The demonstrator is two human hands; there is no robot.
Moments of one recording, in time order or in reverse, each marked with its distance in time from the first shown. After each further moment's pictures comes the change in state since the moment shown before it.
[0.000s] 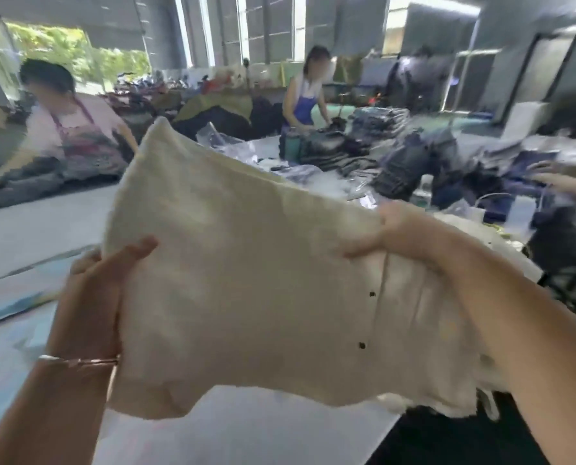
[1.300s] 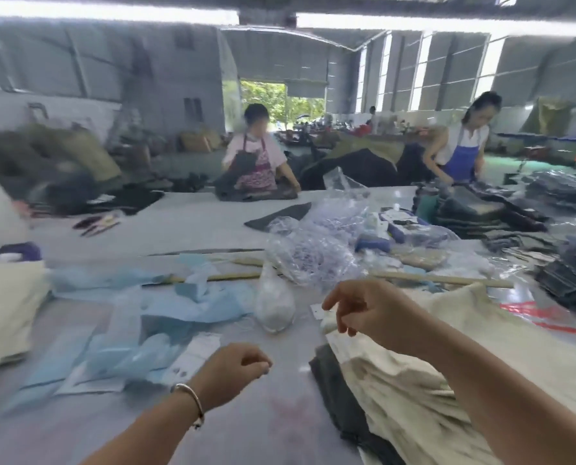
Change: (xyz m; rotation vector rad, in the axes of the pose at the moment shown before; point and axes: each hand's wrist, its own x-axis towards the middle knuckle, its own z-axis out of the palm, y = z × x) left_hand 0.038 -0.120 0.052 1.037 -0.195 -0.081; right_hand 0.115 -0.005 0.042 0.117 -0.414 -0.656
